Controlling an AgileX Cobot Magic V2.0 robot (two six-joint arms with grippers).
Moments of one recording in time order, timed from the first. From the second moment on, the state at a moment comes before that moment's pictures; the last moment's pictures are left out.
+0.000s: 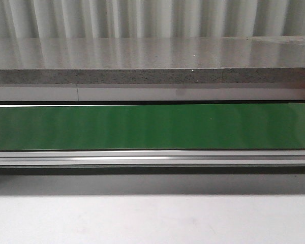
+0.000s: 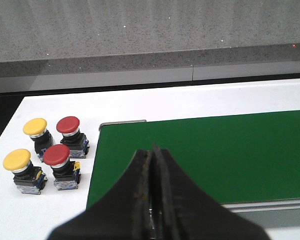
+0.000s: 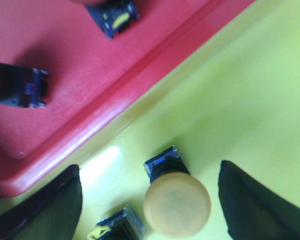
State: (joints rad) left arm -0.19 0.42 -0.49 0.31 0.48 -0.29; right arm -0.65 1.70 -1.24 0.03 0.78 0.15
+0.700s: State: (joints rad) left arm -0.19 0.42 -0.49 0.31 0.48 -0.29; right arm -0.18 1.21 -1.17 0.04 0.77 0.06
